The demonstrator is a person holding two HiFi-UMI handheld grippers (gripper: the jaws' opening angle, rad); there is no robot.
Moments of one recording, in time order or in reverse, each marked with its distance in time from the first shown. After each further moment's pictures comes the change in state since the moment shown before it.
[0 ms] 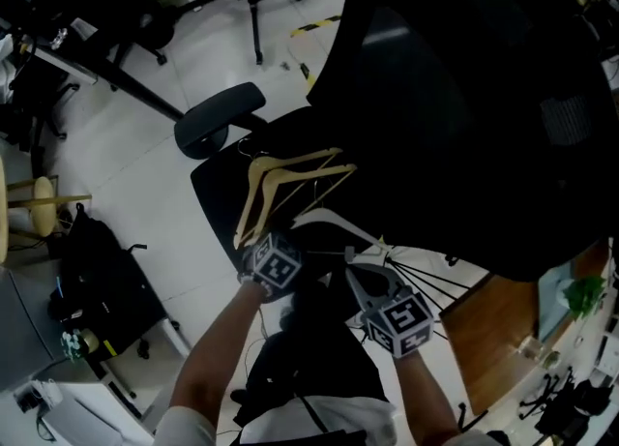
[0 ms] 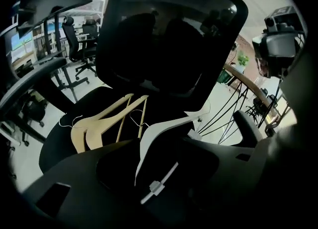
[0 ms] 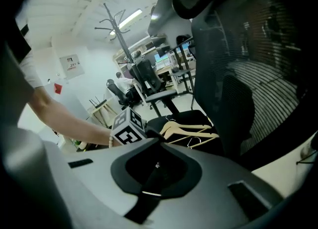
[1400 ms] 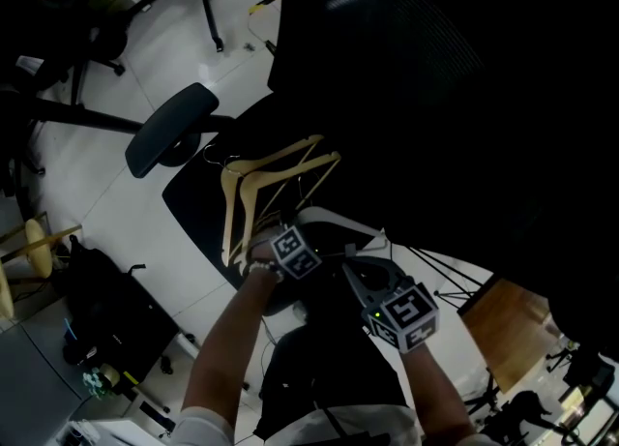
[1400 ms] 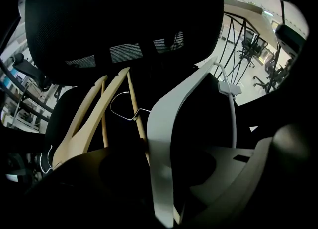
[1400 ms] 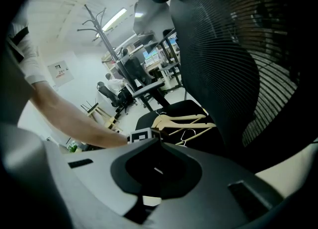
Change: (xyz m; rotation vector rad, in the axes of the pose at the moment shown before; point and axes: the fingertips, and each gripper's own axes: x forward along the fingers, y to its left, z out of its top) left arm 0.134 0.028 -0.039 0.456 0.283 0.071; right arm 0.046 -0.051 -0.026 0.132 0.027 -0.019
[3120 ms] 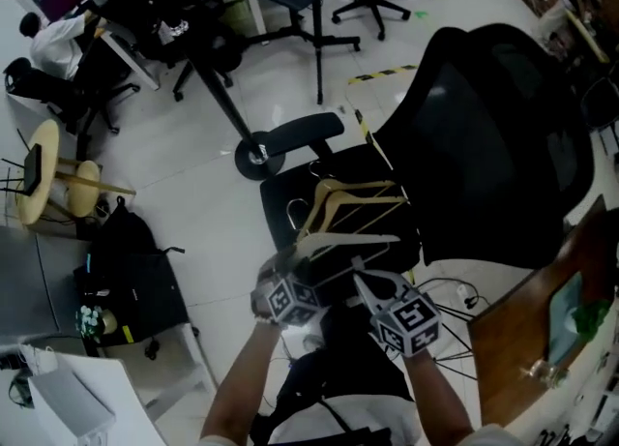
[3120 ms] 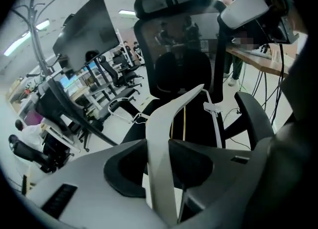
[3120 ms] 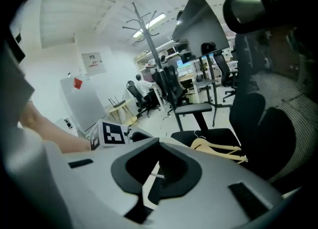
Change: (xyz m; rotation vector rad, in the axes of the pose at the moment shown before) left arm -0.289 0.005 -0.117 -0.465 -0.248 0.495; right arm -0.039 0.183 0.056 -0.288 -0.060 0.171
